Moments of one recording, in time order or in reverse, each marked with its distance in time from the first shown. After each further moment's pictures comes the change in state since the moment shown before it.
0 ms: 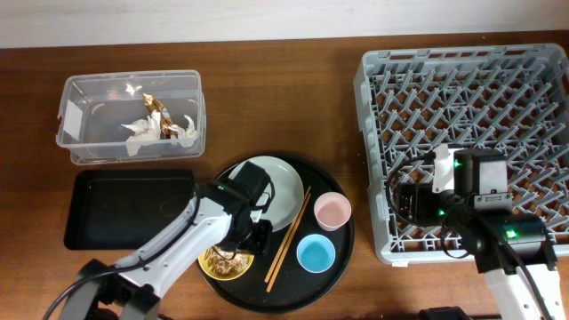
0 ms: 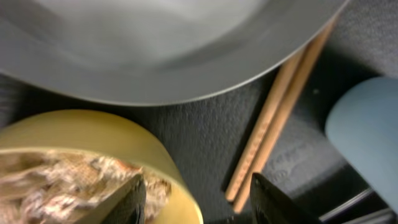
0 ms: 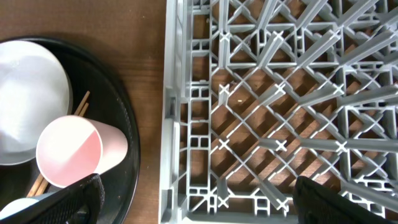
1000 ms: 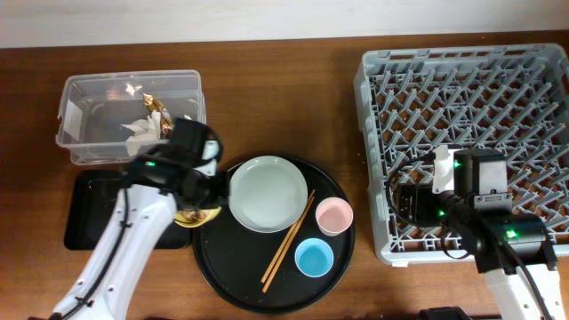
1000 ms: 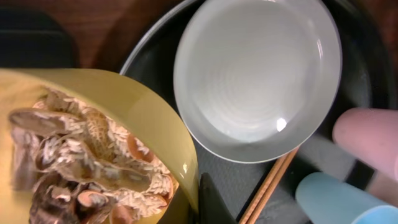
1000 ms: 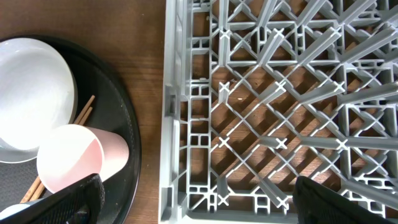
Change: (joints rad) left arm 0.354 -0.134 0.235 -0.111 -0.026 0.113; right arm 0.000 0.000 0.000 -0.006 0.000 0.000
